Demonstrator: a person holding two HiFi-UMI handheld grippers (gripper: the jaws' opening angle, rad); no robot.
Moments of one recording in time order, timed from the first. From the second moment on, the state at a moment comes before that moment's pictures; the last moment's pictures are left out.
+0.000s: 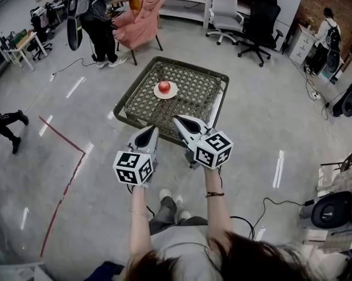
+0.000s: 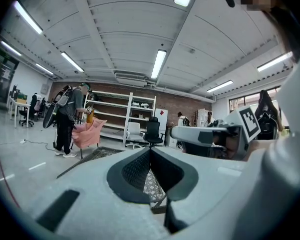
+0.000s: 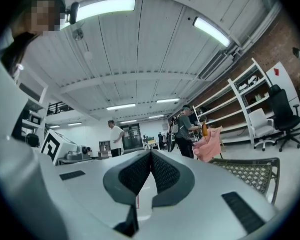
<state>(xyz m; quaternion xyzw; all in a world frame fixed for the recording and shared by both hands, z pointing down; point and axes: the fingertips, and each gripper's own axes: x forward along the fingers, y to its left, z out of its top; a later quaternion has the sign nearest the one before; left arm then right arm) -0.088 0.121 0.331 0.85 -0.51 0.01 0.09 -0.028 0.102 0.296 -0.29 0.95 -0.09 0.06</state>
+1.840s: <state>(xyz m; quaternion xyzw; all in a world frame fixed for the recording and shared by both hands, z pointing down) -0.117 -0.060 0.374 0.89 -0.44 0.03 0.13 -0.064 -0.072 0.354 -0.34 0.93 -0.13 0.02</state>
